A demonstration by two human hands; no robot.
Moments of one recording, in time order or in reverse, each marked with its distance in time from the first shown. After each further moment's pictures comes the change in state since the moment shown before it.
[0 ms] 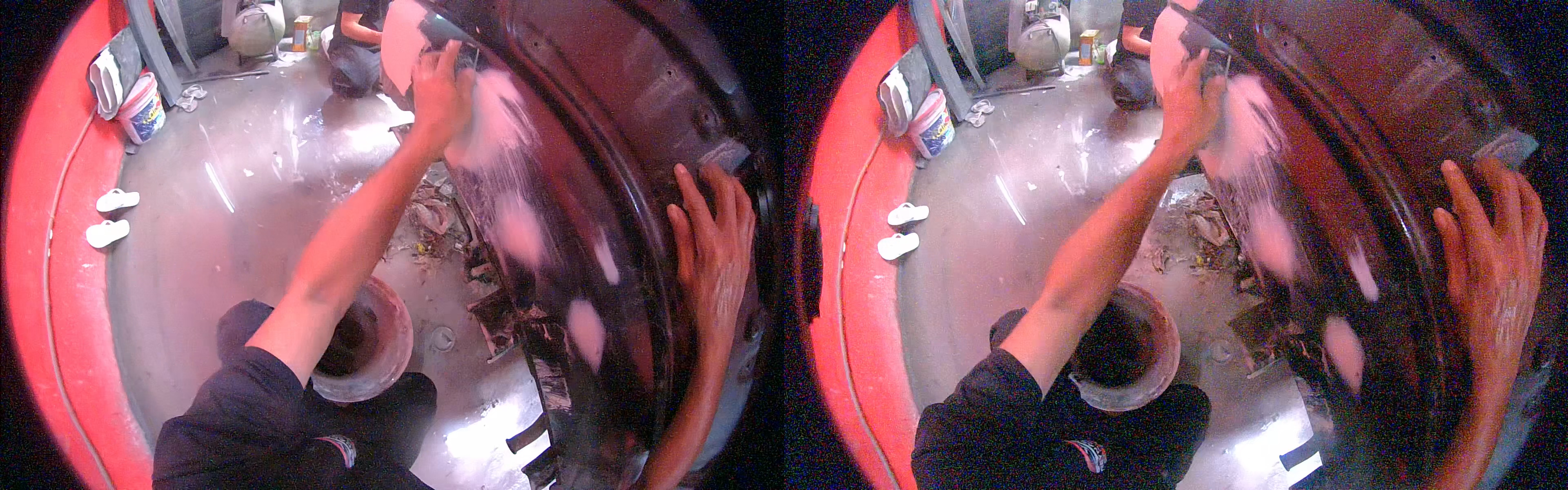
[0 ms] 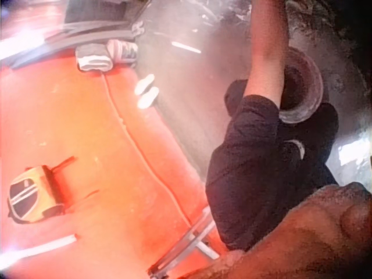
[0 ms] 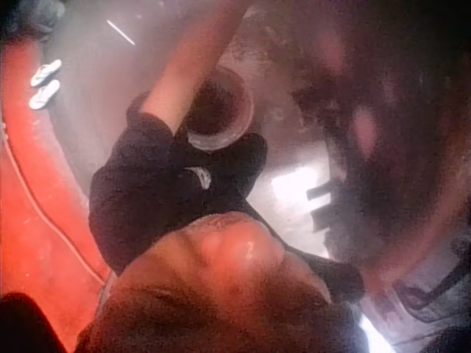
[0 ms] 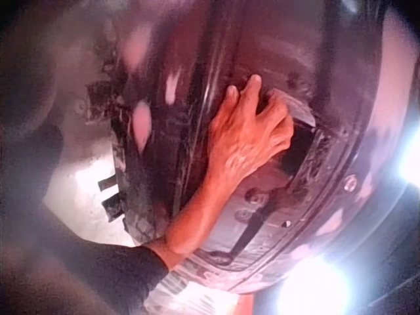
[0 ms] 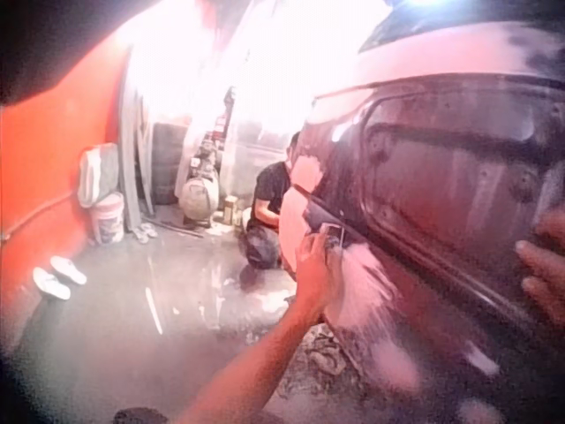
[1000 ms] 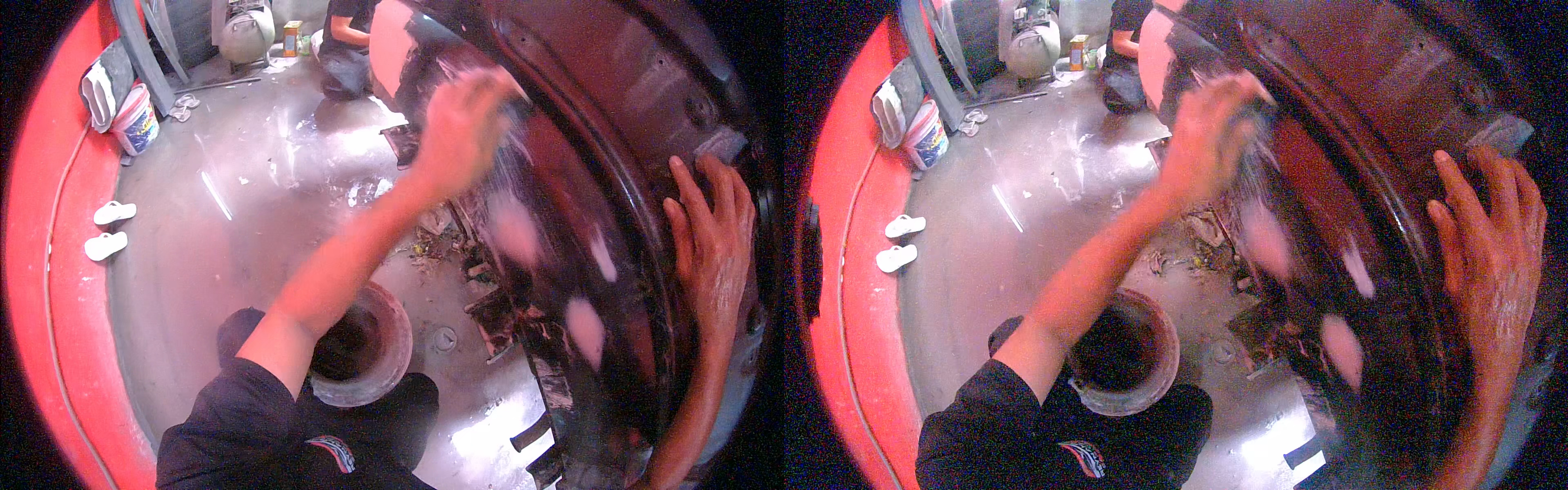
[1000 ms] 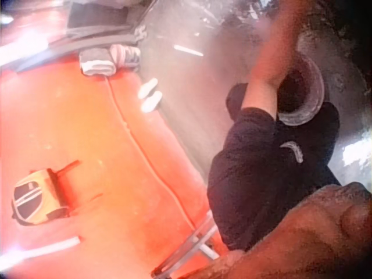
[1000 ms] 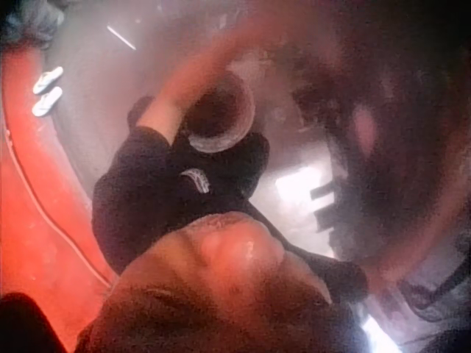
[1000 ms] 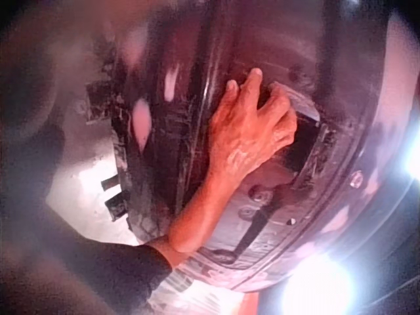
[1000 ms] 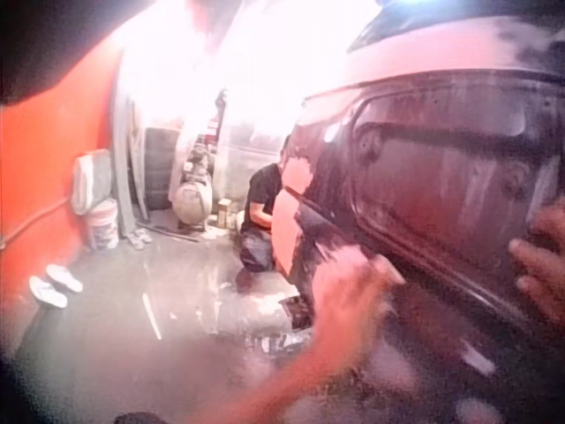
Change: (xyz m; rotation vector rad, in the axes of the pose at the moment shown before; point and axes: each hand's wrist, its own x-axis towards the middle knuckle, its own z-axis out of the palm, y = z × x) left_hand -0.038 0.055 0.004 0.031 -0.132 0.399; right_hand -0.004 0.004 -0.002 -0.020 0.031 0.008
